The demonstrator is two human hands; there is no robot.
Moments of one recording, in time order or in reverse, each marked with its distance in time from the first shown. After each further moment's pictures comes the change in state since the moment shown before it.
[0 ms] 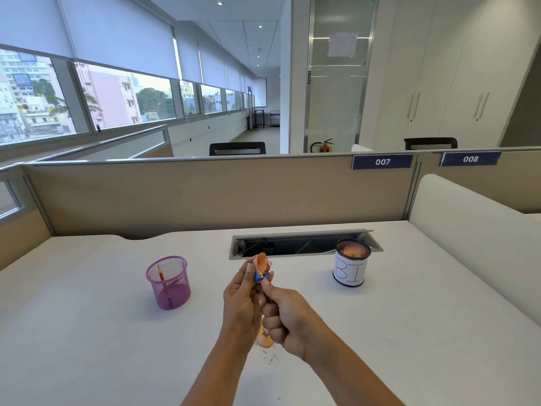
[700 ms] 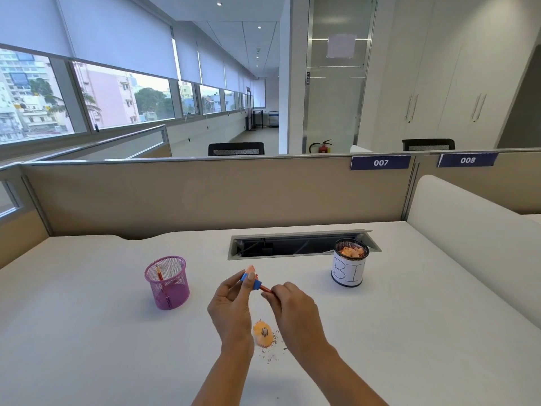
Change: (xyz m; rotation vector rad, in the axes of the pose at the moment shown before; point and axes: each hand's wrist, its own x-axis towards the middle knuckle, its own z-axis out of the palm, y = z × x) left_hand -0.008 -0.013 -0.007 0.343 0.305 0.325; right_hand 0.026 0.029 -0.023 -1.395 0.548 -0.809
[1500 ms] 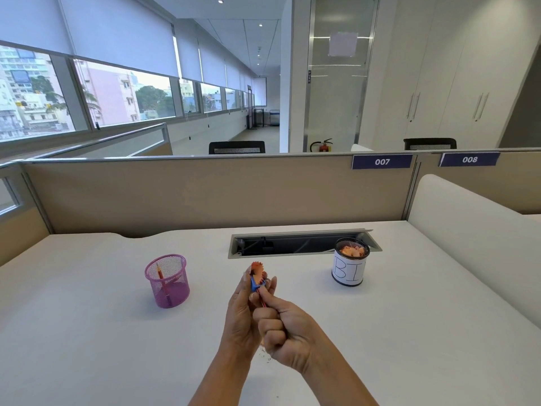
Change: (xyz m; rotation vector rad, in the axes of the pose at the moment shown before) left_hand 0.011 -0.011 -0.004 -0.494 -0.385 -0.554; right_hand -0.001 -0.021 -0.027 2.070 -0.660 1.093
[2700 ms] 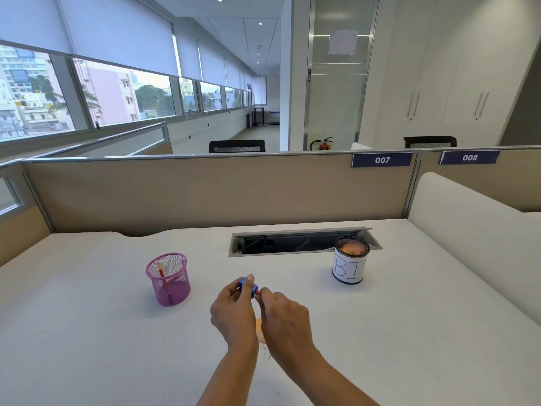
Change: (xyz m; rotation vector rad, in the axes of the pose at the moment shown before) left_hand -0.007 -0.006 0.008 0.678 0.621 0.497; right_hand 0.034 0.015 -0.028 -2.254 0.708 -1.113
